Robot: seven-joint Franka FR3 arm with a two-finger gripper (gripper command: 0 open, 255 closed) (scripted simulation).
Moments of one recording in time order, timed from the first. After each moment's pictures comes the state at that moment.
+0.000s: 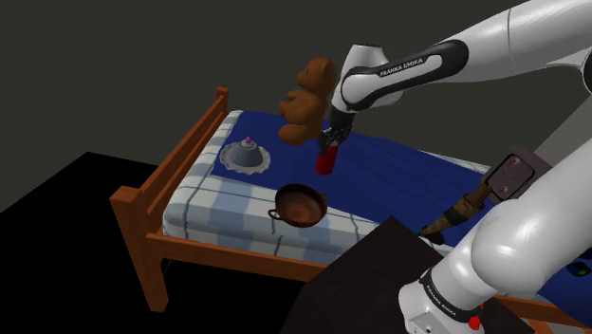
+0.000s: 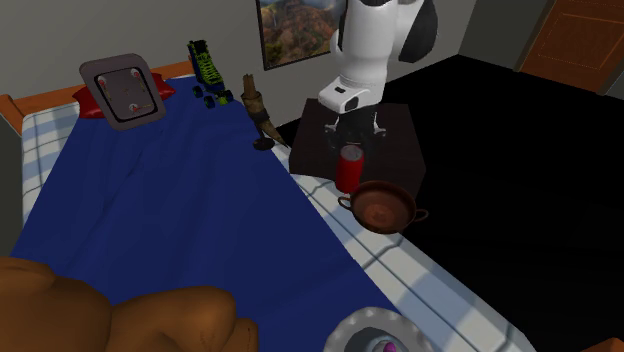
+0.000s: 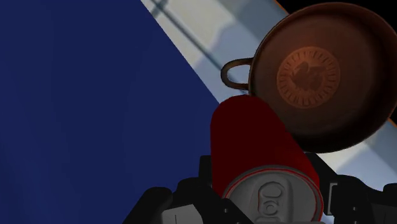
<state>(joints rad) 0.02 -0.07 -0.09 -2.32 -0.03 2.26 -0.07</state>
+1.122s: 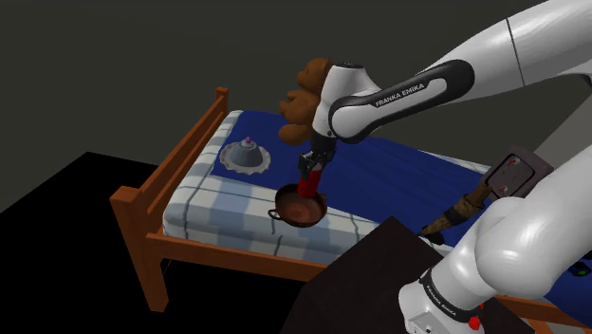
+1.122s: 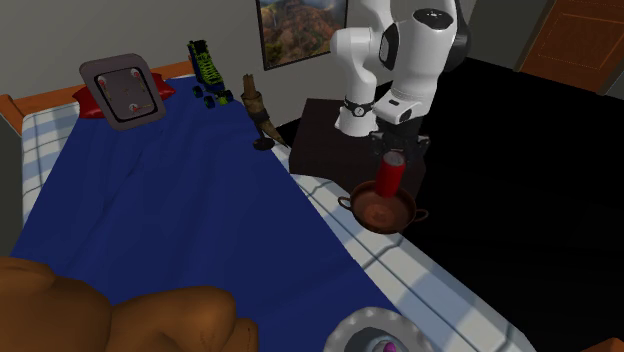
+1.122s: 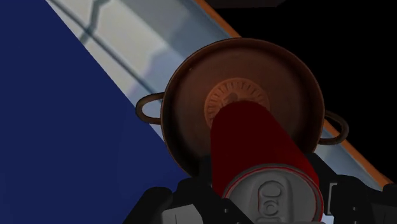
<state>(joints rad) 0.12 -0.10 0.04 -2.46 -0.02 2.37 0.15</state>
